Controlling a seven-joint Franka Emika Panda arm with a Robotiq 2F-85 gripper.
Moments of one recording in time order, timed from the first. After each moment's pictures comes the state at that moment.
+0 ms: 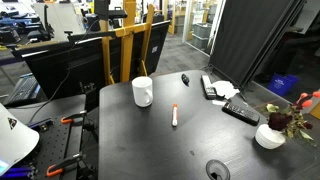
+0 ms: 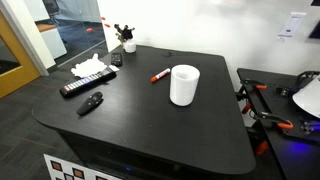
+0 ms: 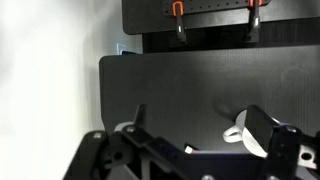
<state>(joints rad) -0.06 -0.34 0.06 -2.12 -0.19 1.51 0.08</state>
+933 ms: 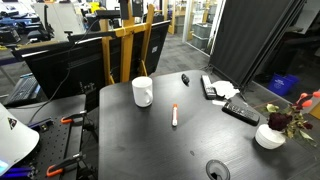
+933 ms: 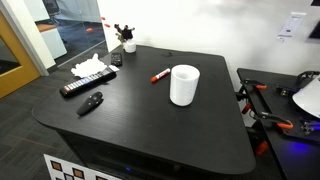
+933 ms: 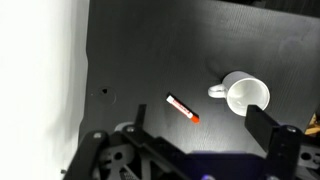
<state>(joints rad) -0.02 -0.32 0.02 -2.14 -0.19 1.78 -0.14</state>
